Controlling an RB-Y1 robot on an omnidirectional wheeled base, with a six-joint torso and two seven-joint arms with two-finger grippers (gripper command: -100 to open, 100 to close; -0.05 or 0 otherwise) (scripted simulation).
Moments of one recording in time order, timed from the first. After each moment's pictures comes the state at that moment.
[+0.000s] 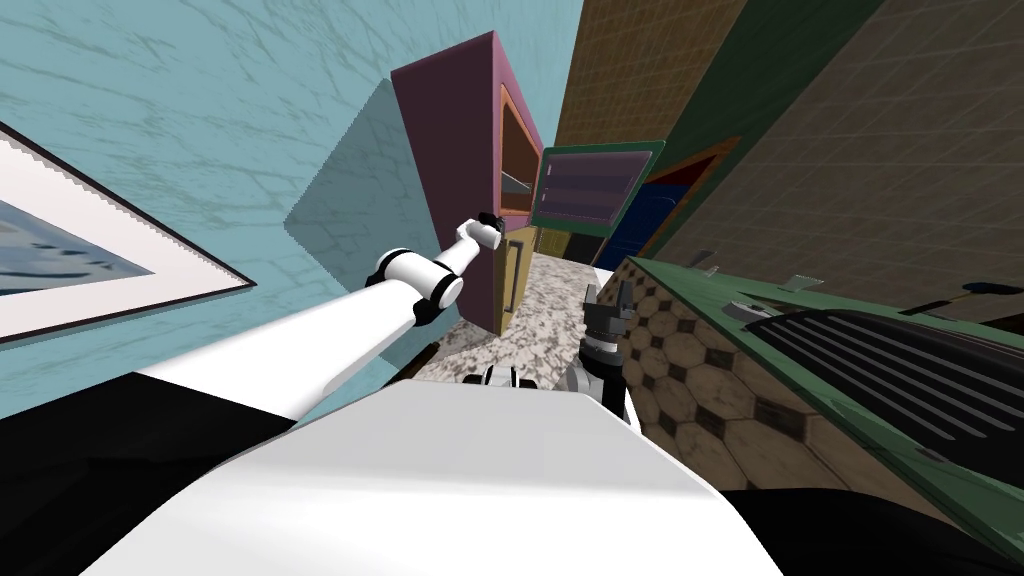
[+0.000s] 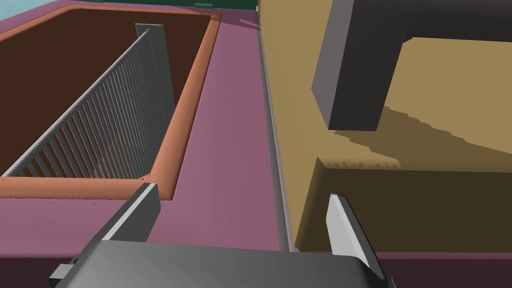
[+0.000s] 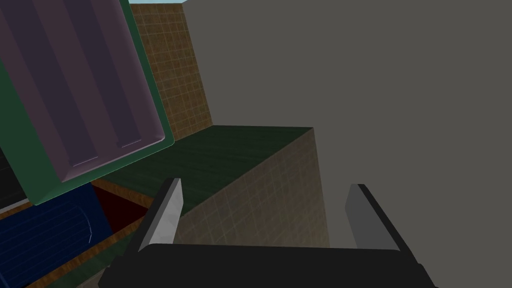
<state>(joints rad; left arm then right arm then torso) -1.46 0.19 -0.07 -0.47 0.13 0.41 0.28 0.47 -0.03 0.02 -2.27 -0.01 -0.60 -0.07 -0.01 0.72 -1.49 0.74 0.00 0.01</state>
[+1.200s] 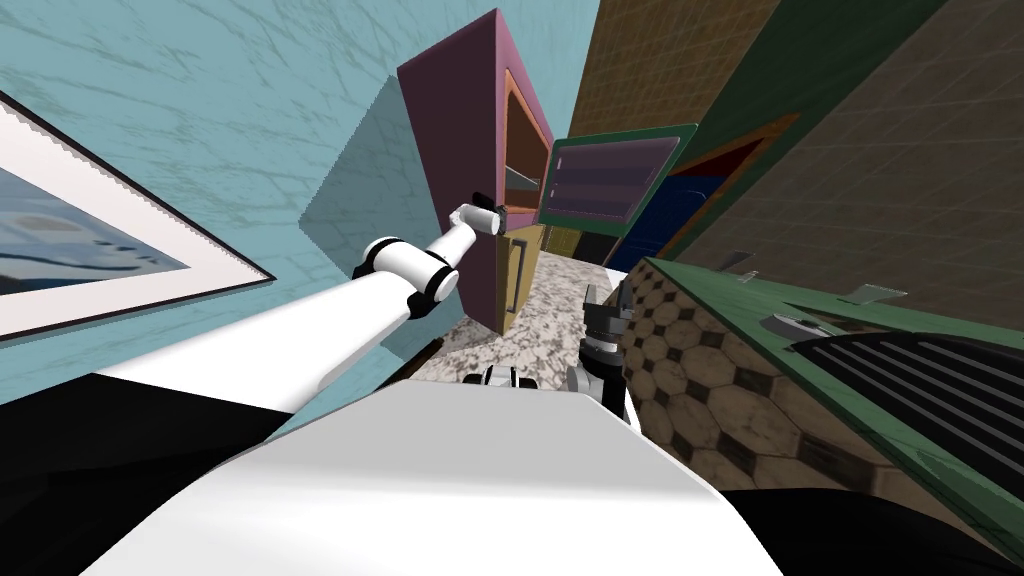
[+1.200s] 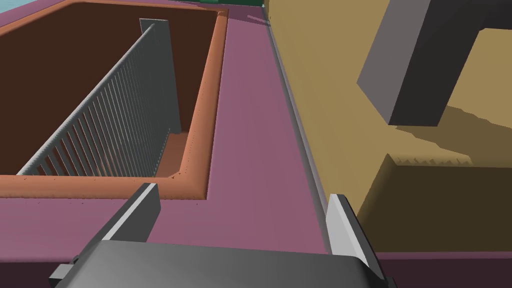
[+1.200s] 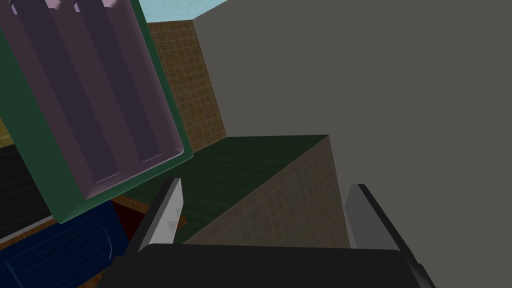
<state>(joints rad) -1.51 0.25 -0.12 -0.53 0.35 0.51 0.17 0.47 -0.03 0.02 -2.27 -0.01 -0.60 -0.07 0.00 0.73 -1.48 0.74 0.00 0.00</state>
